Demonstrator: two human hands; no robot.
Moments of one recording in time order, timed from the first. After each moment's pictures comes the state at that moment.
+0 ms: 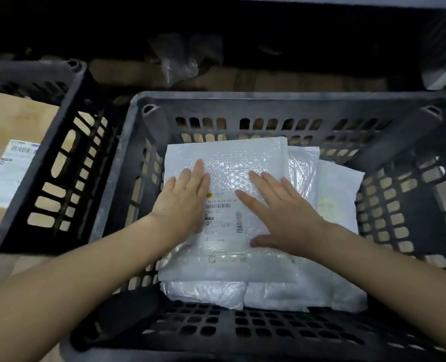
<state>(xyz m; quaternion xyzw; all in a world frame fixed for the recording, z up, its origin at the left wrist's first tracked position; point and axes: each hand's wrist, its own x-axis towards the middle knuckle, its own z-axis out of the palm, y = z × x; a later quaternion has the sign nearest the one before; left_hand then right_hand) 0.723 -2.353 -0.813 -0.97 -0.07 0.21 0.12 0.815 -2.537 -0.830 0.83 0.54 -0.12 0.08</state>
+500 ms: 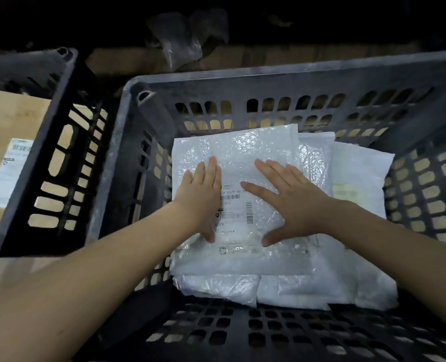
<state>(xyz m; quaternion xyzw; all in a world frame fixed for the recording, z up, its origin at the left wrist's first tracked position) 0.746 -2.355 -0.842 -0.92 -0.06 0.37 0.15 0.843 -2.530 -0.860 0.80 0.55 -0.23 0.04</state>
